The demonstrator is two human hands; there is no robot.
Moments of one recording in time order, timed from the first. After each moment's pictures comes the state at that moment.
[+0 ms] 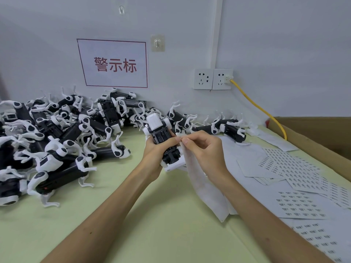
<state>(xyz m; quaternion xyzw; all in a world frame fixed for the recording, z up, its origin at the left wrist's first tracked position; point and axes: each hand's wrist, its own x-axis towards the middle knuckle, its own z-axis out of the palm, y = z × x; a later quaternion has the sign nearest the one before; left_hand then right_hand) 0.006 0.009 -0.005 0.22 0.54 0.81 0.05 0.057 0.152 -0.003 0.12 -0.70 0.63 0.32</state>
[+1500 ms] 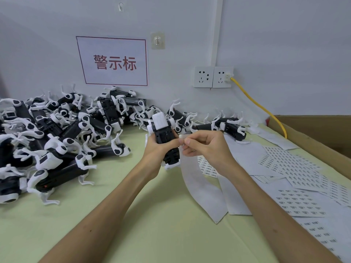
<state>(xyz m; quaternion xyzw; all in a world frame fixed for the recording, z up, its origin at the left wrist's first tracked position) 0.010 0.010 -0.002 0.25 0.61 0.75 0.03 0.059 0.172 0.007 0.15 -0.71 0.66 0.18</state>
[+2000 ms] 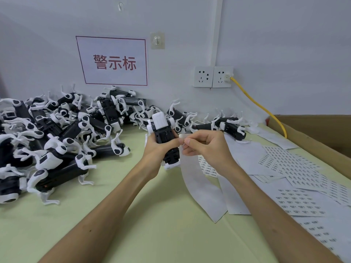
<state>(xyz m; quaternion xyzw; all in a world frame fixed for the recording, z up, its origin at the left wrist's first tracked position) 0.008 0.010 -0.004 0.25 0.61 0.75 0.02 0.057 0.171 0.005 0.15 -0.71 0.66 0.20</state>
